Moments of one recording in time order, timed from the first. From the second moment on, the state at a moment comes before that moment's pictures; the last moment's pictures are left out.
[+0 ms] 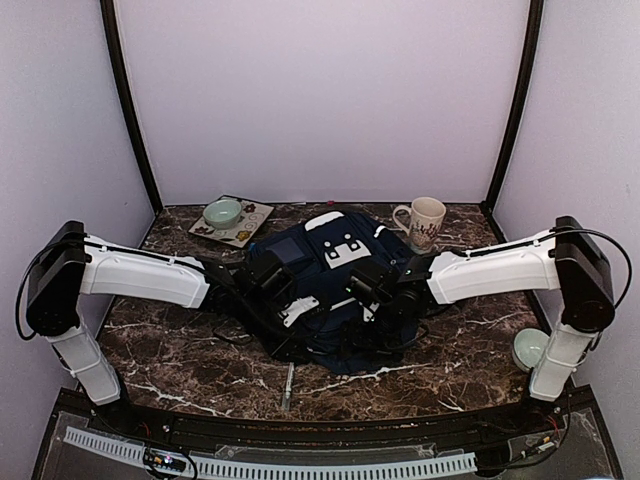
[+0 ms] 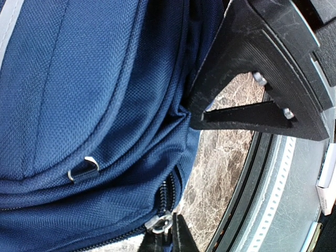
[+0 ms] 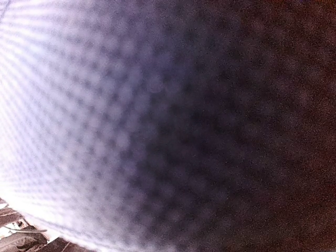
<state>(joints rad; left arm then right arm) -0.96 1.70 1.03 -0.43 0.48 -0.12 1.03 1.76 1.13 -0.66 -0.20 1.05</state>
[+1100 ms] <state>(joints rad) -0.96 1.68 1.03 -0.43 0.46 -0.13 1.03 1.69 1.09 -0.61 -0.19 1.06</state>
